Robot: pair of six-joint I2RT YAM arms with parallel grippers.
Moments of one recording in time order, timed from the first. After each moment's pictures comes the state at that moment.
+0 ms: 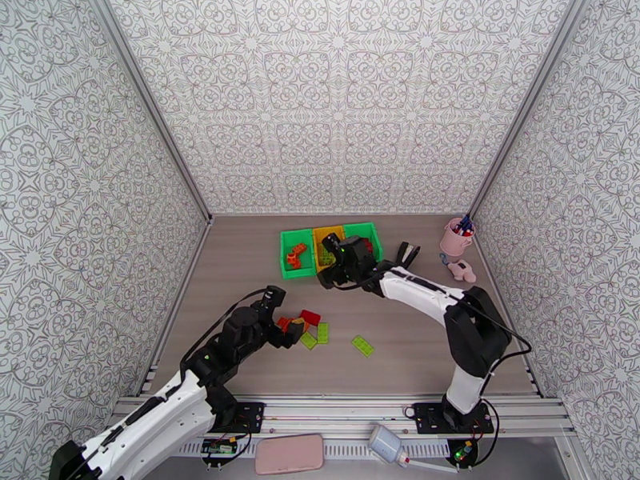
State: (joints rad) left arm -0.62 0.69 0.38 -0.17 -0.01 -0.13; right arm 0.68 1.74 1.22 -0.24 0.00 0.04
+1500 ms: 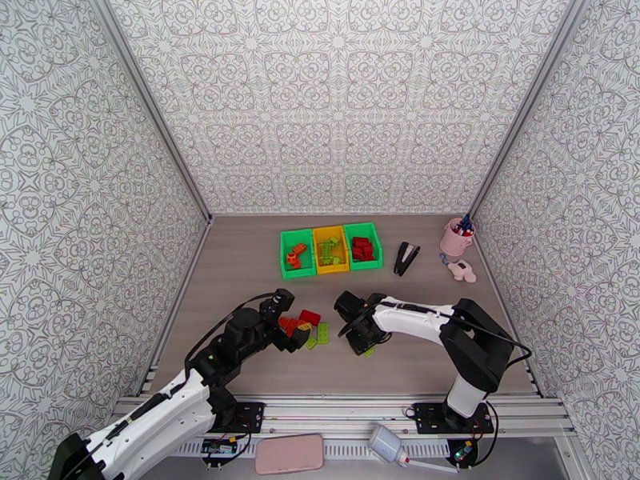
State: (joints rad) left arm -0.65 0.71 0.35 -0.06 0.09 -0.02; right arm 0.88 1.73 1.02 -0.79 0.04 0.31
